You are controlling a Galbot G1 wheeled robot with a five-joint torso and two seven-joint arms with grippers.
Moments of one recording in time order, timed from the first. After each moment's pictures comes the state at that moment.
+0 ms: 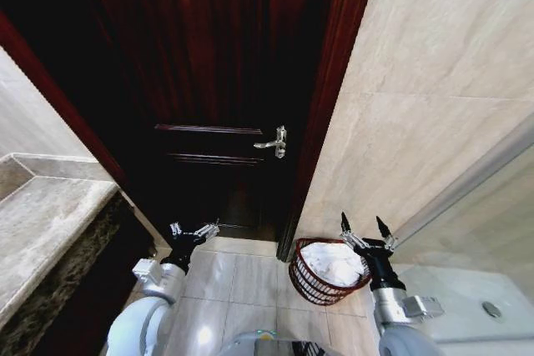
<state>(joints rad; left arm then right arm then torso) 1.72 -1.52 -0.68 -2.35 -0.29 0.22 0.16 -1.82 1.50 0.65 2.32 0.27 0.11 -0.04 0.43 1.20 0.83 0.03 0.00</state>
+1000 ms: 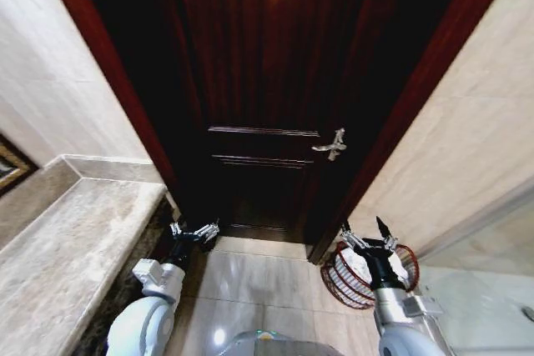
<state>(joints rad) 1.72 -1.52 -0.68 -2.35 -0.29 0.22 0.16 -1.82 1.50 0.65 2.32 0.27 0.11 -0.04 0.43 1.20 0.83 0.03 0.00</state>
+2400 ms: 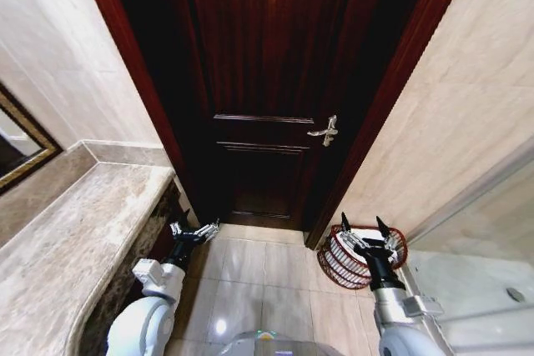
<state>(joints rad) 1.72 -1.52 -0.68 -2.35 -0.29 0.22 0.16 -1.82 1.50 0.65 2.32 0.27 0.11 -0.04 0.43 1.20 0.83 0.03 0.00</state>
